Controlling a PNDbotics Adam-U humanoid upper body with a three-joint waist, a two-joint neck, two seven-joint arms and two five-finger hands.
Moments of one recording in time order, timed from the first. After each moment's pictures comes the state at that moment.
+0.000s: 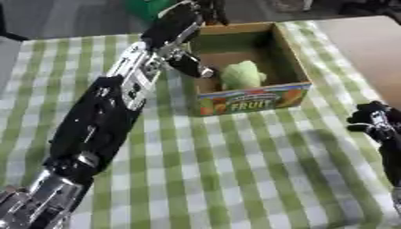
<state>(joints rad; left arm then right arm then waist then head) -1.00 0.23 -0.17 -1.15 -0.86 -0.30 0.00 -0.25 -0.37 0.13 -1.62 -0.21 -0.09 -0.20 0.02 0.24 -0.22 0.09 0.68</state>
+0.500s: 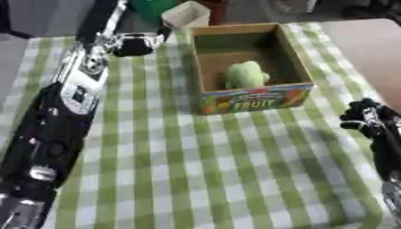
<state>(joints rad) -0.83 0.30 0.02 -1.32 -0.71 -0.15 0.06 -0.23 -0.37 0.11 -1.62 -0.21 -0.10 -0.21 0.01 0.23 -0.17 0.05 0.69</state>
